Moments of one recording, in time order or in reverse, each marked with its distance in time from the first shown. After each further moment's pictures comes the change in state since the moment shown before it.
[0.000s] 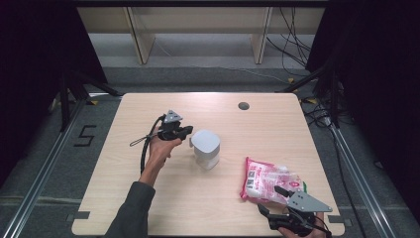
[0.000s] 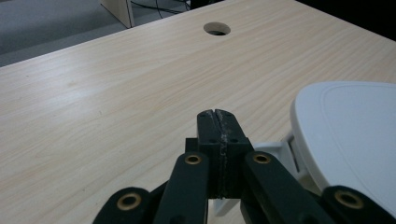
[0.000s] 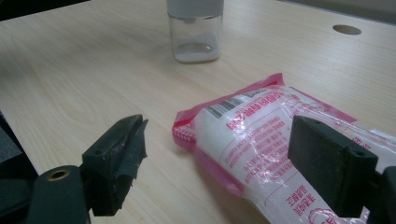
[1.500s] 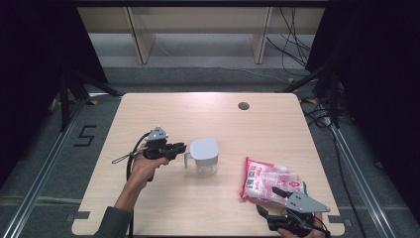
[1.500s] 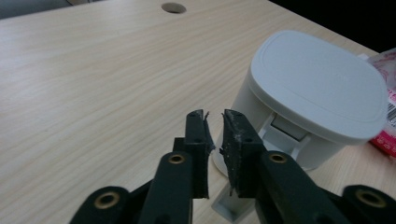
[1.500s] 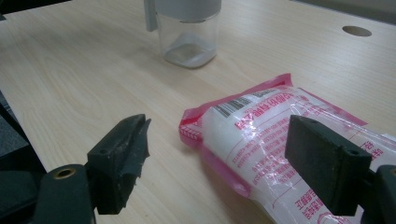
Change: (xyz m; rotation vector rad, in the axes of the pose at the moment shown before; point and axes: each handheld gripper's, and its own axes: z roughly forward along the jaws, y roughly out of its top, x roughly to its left) left arm -0.013 -0.043 -0.066 -0.016 -0.119 0.014; right arm 0.004 0.000 0.001 0.016 0.028 0.010
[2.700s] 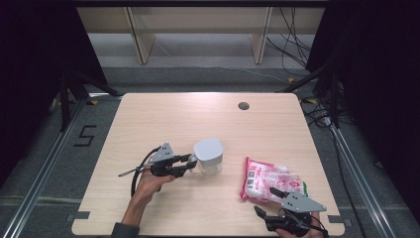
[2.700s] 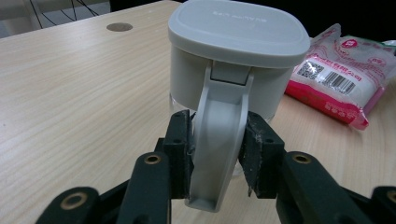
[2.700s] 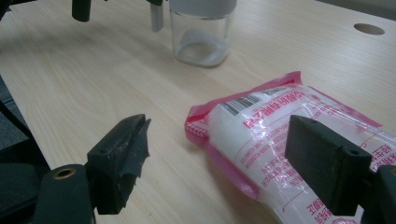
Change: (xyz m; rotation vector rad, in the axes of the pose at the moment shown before) left arm -0.025 -0.036 0.023 -0.097 -0.145 0.112; right arm 0.001 0.000 0.006 0.011 0.017 -0.030
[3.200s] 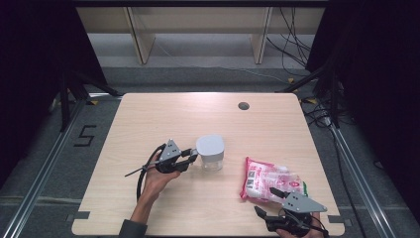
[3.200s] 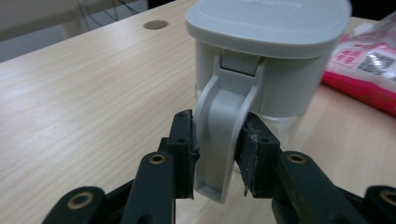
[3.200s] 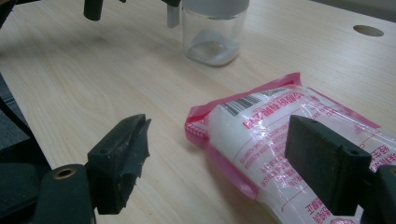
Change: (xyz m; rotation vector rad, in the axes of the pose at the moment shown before) left arm -0.002 0.006 0.015 0.036 0.207 0.076; right arm -0.001 0.000 -0.002 -0.005 -0.007 -0.023
